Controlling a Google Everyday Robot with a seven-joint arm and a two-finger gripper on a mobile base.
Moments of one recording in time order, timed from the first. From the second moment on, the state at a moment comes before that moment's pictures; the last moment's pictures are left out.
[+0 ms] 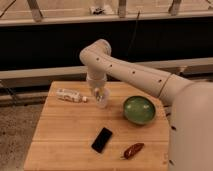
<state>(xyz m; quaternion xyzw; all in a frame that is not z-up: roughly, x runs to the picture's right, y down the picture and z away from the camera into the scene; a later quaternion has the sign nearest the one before) -0.033 0.018 0.757 -0.20 -0.24 -0.66 0.68</state>
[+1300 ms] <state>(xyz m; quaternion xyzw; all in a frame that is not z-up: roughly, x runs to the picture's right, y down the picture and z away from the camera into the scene) -0.020 -0.003 0.788 -0.22 -0.23 -0.65 0.69</state>
